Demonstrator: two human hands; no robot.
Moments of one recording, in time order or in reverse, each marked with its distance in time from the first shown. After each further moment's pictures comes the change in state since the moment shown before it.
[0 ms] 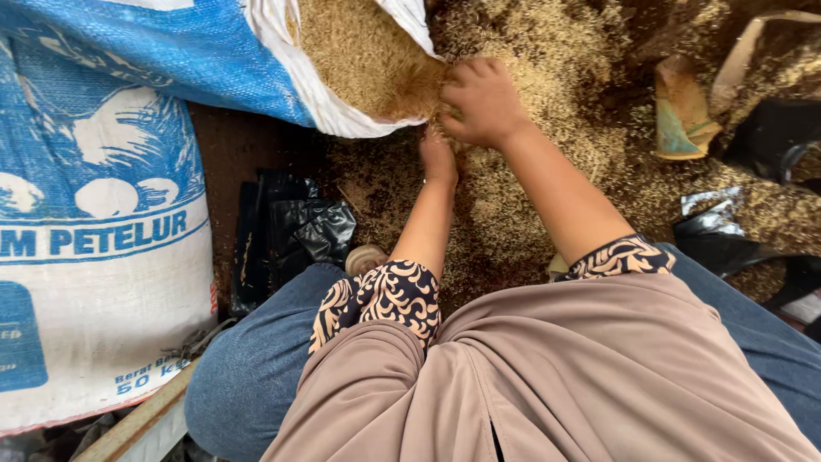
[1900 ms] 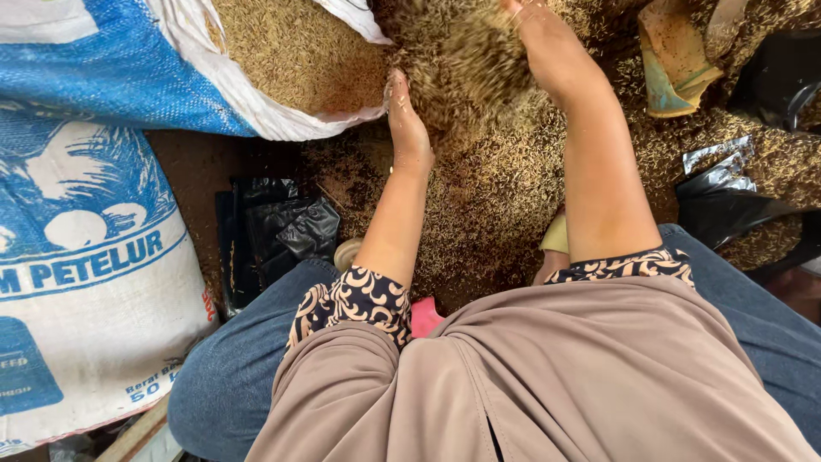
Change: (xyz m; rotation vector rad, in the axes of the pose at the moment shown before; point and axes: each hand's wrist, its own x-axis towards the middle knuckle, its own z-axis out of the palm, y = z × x) left_hand -0.033 0.078 0.028 0.083 -0.099 0.007; right_hand -0.074 0.104 -0.017 1.116 0.056 0.776
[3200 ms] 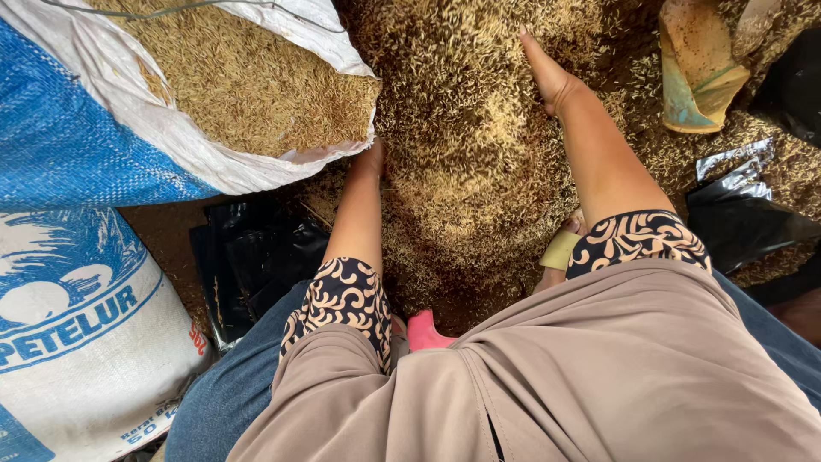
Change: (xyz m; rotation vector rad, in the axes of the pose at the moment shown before) left_hand 0.165 -0.223 -0.157 0.792 -0.034 -0.550; right_hand 0.108 0.115 0.030 0.107 -0.295 0.437
